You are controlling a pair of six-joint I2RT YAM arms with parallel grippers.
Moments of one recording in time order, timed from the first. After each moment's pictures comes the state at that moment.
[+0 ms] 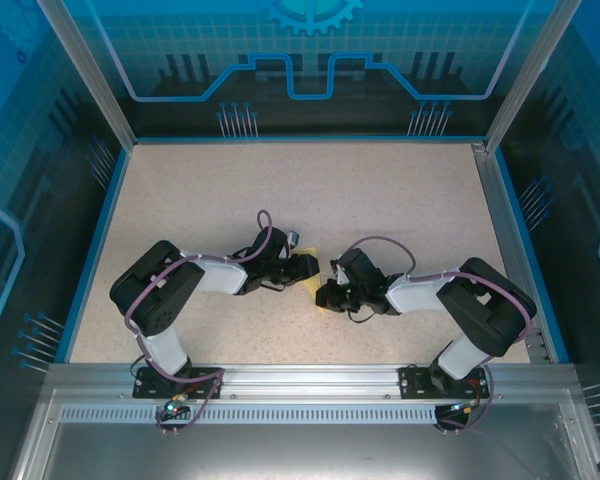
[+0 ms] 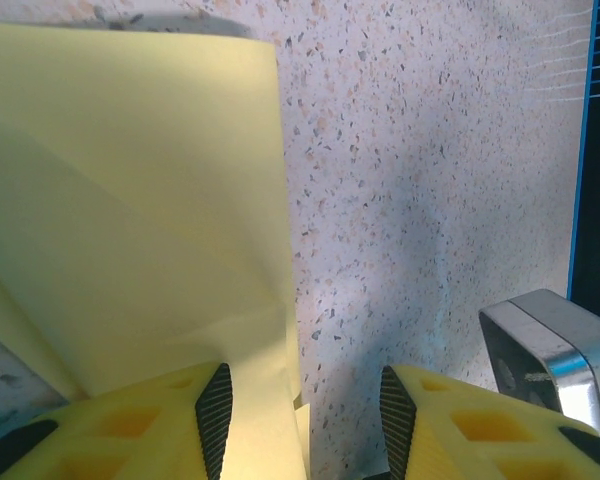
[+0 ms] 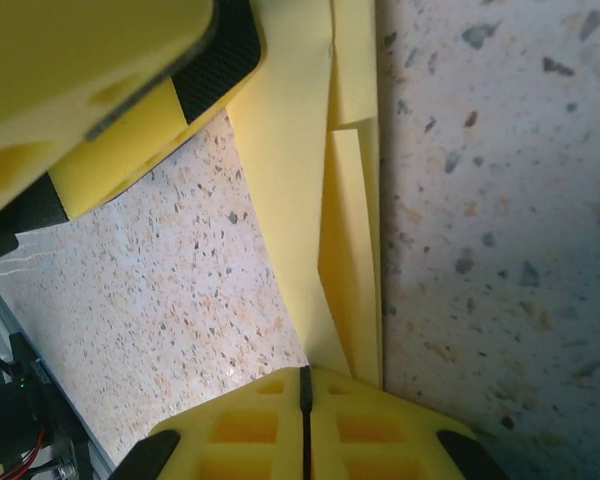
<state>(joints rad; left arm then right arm) -0.61 1.76 0.70 0.31 0.40 -0.94 0.73 1.59 0.53 0.18 -0.40 0.93</state>
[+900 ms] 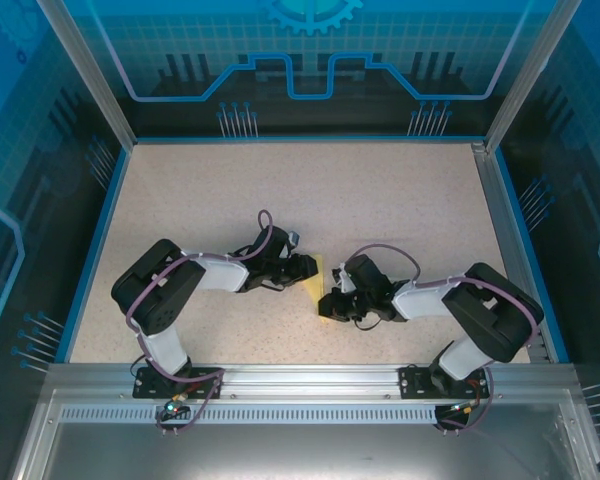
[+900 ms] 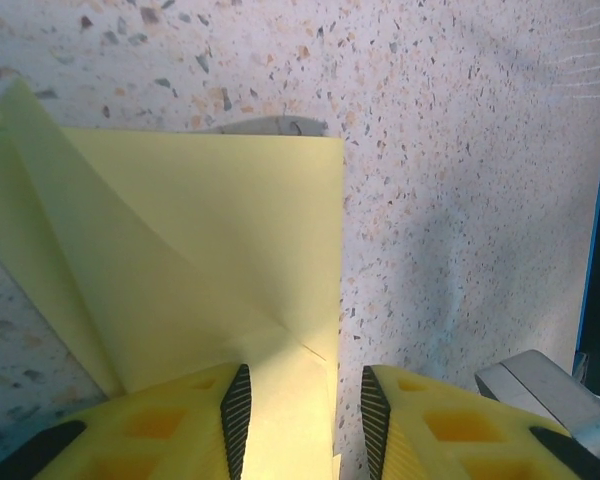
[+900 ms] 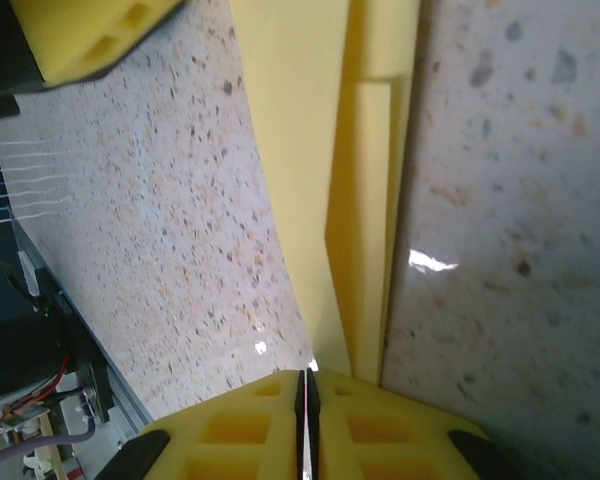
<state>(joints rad) -0.61 1.77 0.73 0.25 0.39 -0.94 0.73 1.54 0.45 0.19 -0.51 0.93</state>
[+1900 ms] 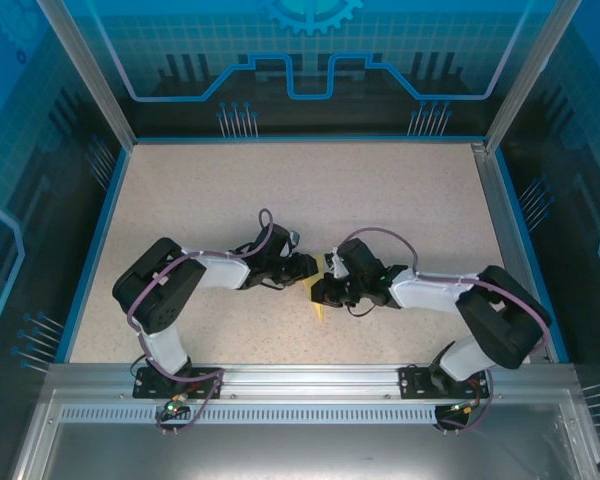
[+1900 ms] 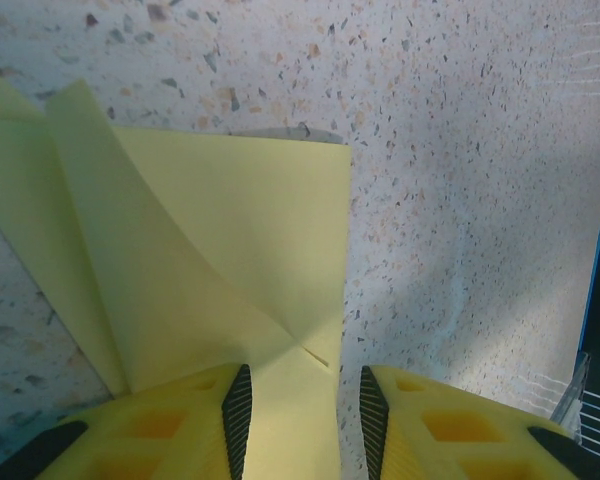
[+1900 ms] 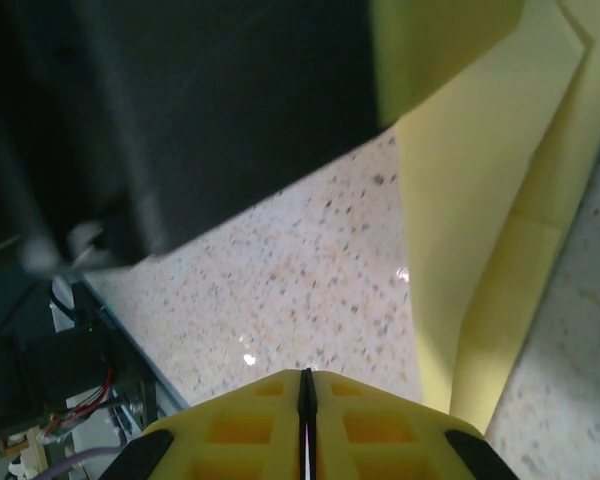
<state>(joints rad) -0.60 1.78 0.76 0.20 0.41 -0.94 0.73 1.52 0.62 0.02 -0.48 0.90</state>
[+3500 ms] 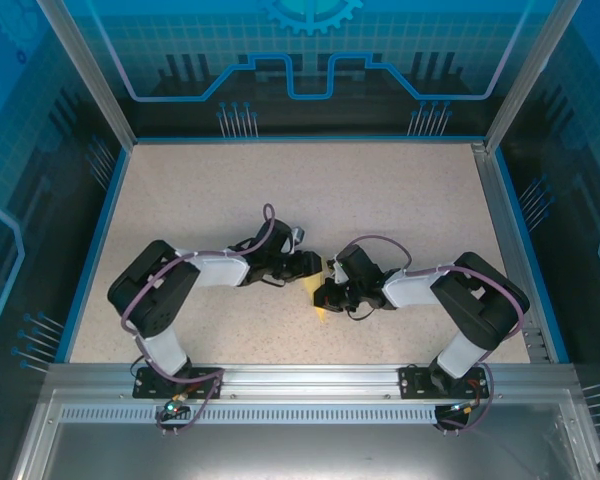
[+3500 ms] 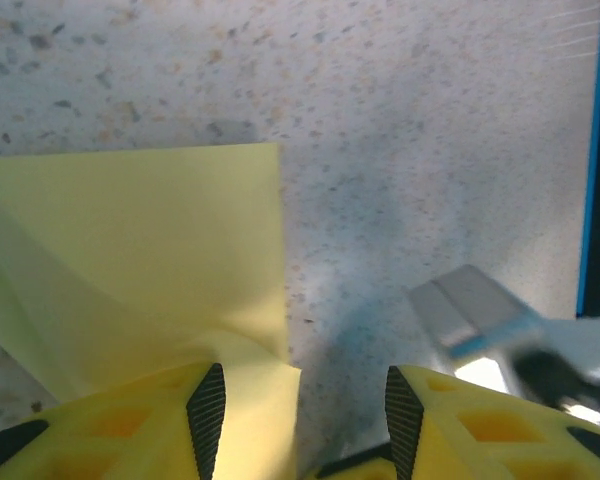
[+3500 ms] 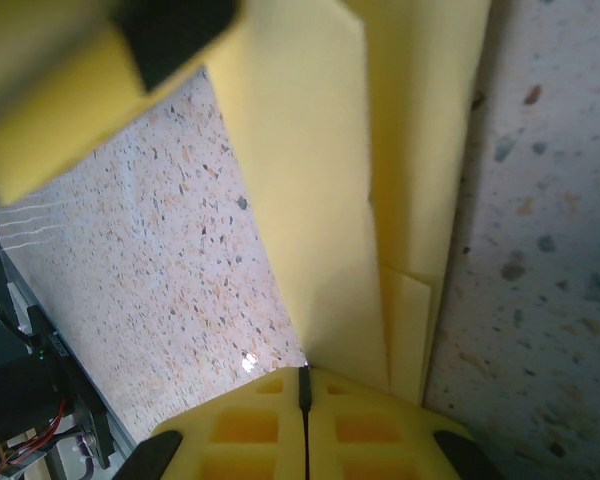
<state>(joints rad) -0.61 1.76 0.80 0.14 0.44 -0.85 0.71 1.64 0.57 0.14 -0.49 0.91</state>
